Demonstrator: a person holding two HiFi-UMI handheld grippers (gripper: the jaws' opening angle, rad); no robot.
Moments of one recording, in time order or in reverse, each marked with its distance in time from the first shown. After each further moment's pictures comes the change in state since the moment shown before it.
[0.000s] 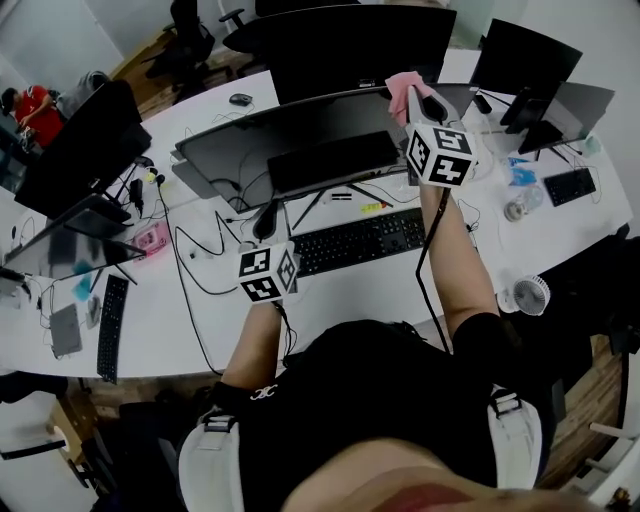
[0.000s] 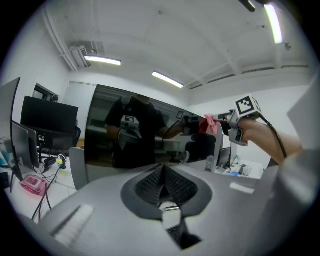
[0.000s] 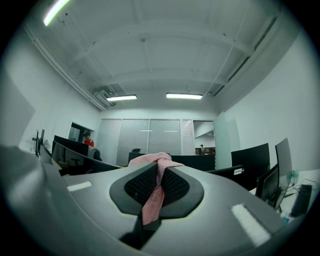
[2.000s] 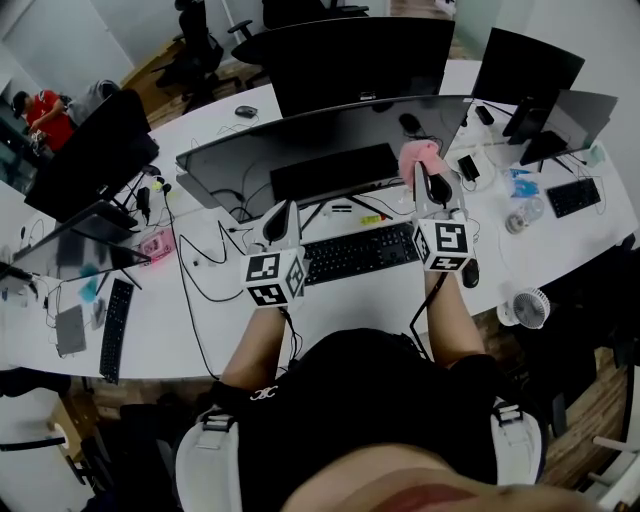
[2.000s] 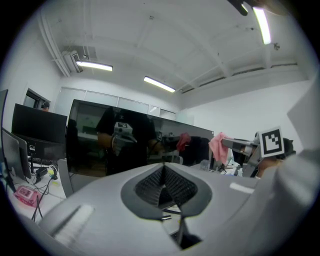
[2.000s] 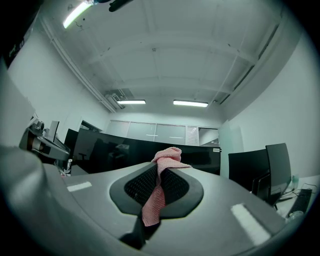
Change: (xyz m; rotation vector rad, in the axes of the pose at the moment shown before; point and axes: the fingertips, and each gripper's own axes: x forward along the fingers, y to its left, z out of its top) left arm 0.009 -0.046 0.032 0.064 -0.061 -0.066; right arm -0.103 0.003 -0.058 -0.082 -0.104 0.059
